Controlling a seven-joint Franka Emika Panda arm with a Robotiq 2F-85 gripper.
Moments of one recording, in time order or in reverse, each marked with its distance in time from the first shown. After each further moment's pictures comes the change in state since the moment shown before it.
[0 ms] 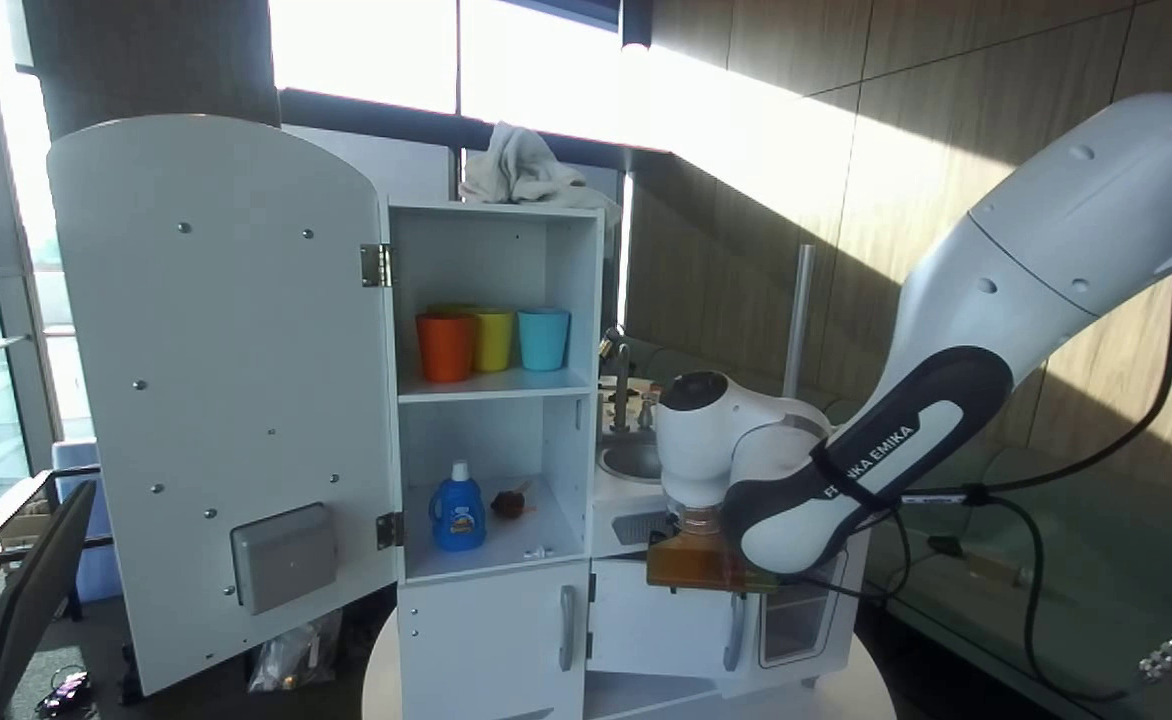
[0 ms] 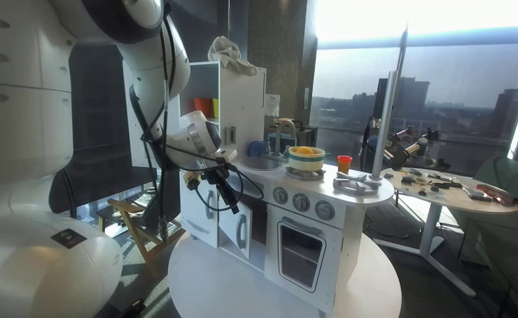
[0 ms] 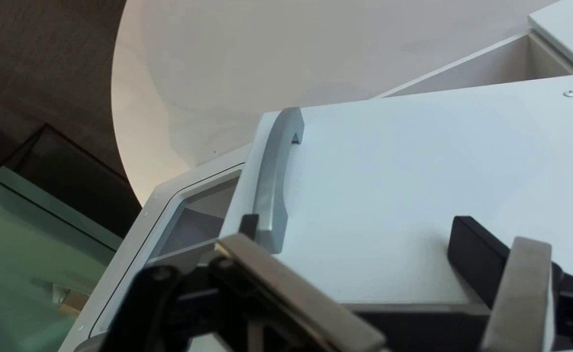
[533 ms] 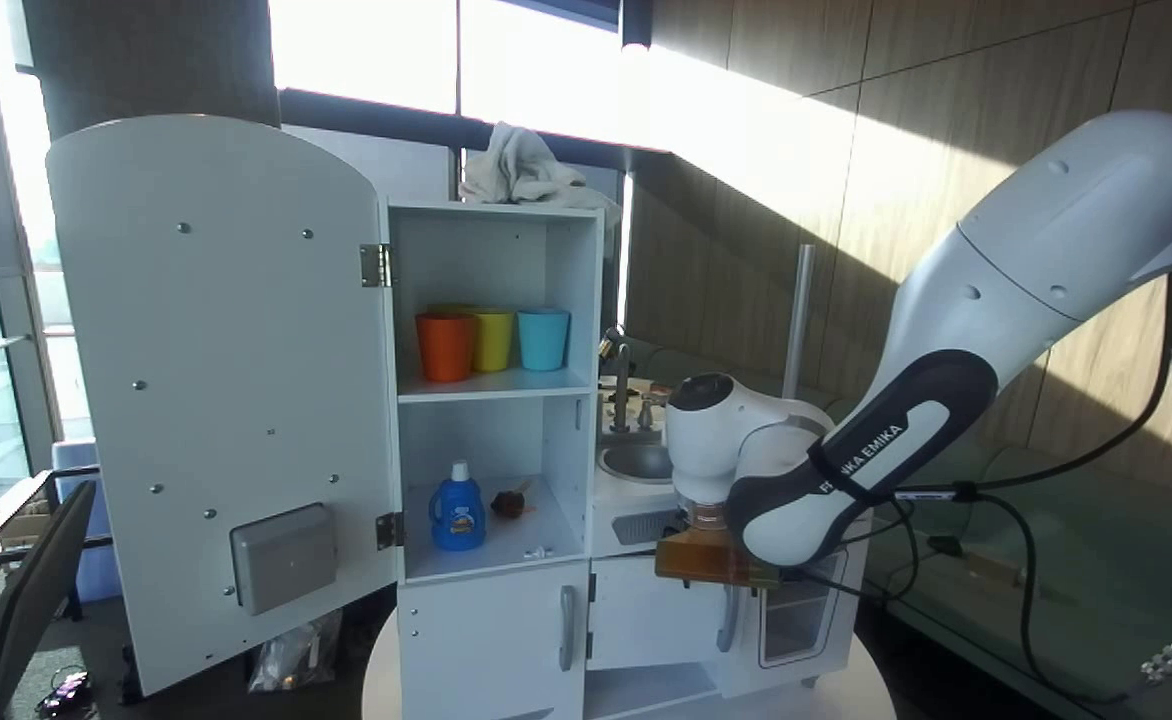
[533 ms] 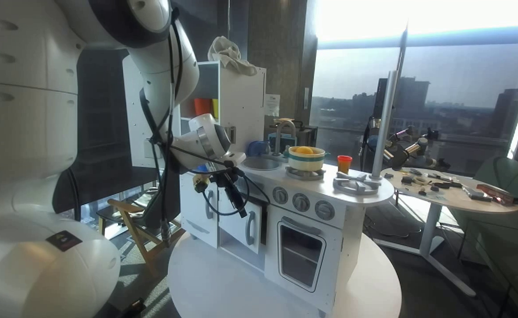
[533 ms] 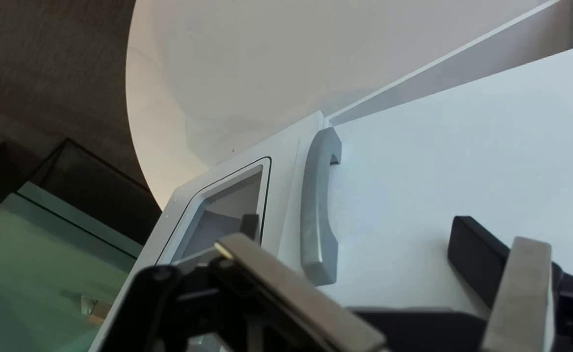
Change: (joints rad) arm -0.047 0.033 -0.007 0.025 -0.003 -0.003 0.024
